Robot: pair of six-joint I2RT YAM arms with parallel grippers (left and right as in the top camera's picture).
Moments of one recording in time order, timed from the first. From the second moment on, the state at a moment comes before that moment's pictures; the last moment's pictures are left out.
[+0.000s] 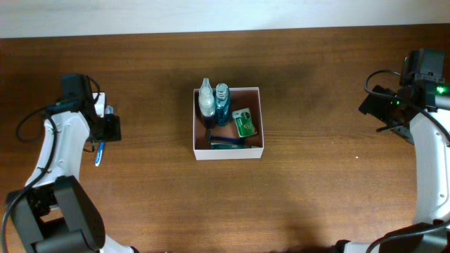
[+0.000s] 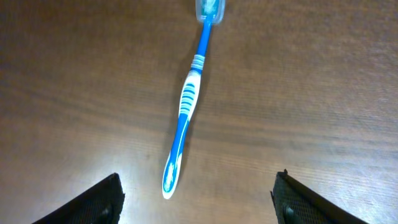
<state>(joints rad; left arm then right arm) 0.23 1.75 1.26 -0.79 -0.13 0.16 -0.27 1.54 1.49 -1.16 0.16 0.42</state>
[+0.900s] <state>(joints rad) 0.23 1.88 1.09 -0.42 -0.06 0.22 -0.27 1.54 1.49 -1.16 0.16 0.42</state>
